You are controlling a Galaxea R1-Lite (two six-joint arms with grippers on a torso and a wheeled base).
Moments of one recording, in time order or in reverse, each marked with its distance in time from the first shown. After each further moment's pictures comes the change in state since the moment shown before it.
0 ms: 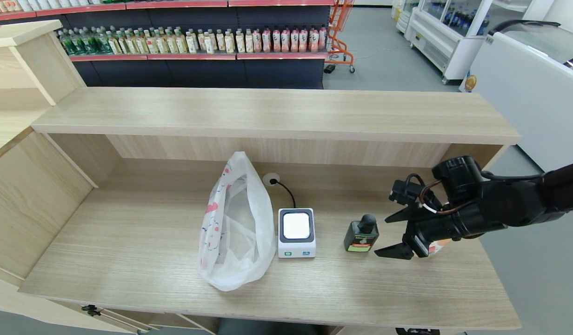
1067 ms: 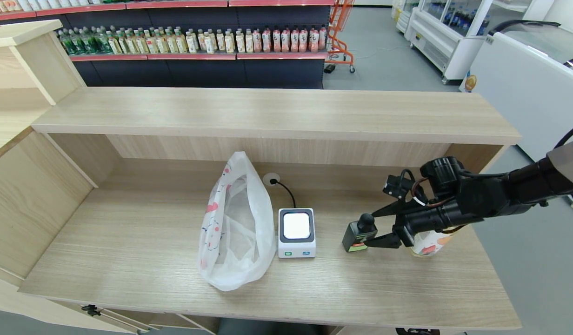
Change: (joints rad) left arm 0.000 0.000 0.000 0.000 0.000 0.000; right arm -0.028 0.149 -0.149 -0.001 0.165 -0.011
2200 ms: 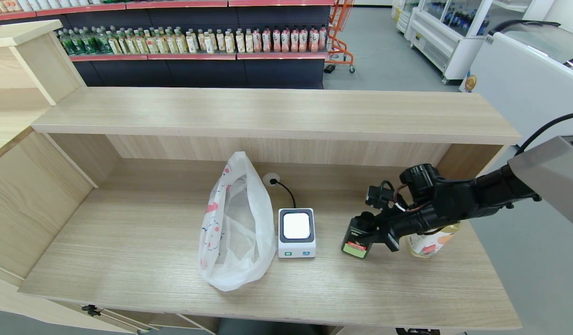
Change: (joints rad) left arm -0.001 0.000 0.000 0.000 0.000 0.000; right arm 0.050 0.105 -0.078 0.007 -0.056 -0.121
